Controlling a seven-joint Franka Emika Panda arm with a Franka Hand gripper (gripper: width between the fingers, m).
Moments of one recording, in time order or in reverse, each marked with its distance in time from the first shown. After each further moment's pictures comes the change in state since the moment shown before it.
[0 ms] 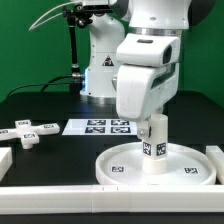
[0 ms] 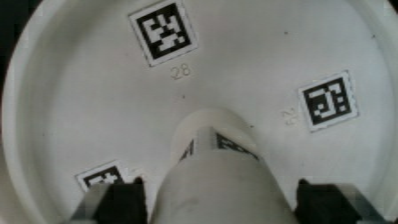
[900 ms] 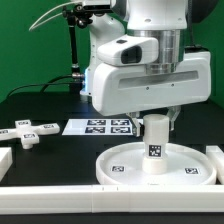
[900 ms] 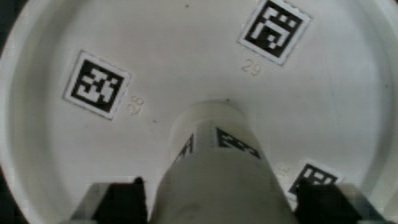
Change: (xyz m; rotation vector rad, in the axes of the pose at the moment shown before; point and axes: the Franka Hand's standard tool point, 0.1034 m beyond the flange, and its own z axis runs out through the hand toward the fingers) arm 0.005 -0.005 0.001 0.065 0.035 0.802
